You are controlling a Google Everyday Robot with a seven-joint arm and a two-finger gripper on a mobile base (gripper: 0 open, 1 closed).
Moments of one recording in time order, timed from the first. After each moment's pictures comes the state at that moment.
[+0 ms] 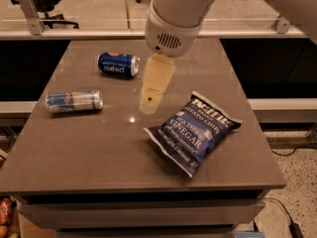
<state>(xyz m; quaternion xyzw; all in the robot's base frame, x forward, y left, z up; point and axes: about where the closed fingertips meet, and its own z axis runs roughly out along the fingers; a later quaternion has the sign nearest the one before) 0.495 -0.002 0.962 -0.64 0.75 0.00 0.19</state>
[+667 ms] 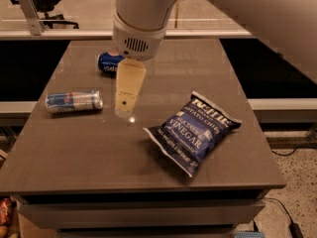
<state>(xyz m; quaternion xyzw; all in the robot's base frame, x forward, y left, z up) 0.494 0.052 0.951 -0.68 0.72 0.01 0.17</state>
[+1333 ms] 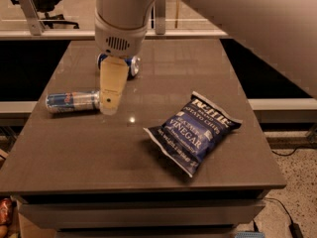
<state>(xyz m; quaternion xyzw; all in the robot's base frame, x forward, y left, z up) 0.505 0.082 0.951 -0.69 0.70 0.01 0.18</state>
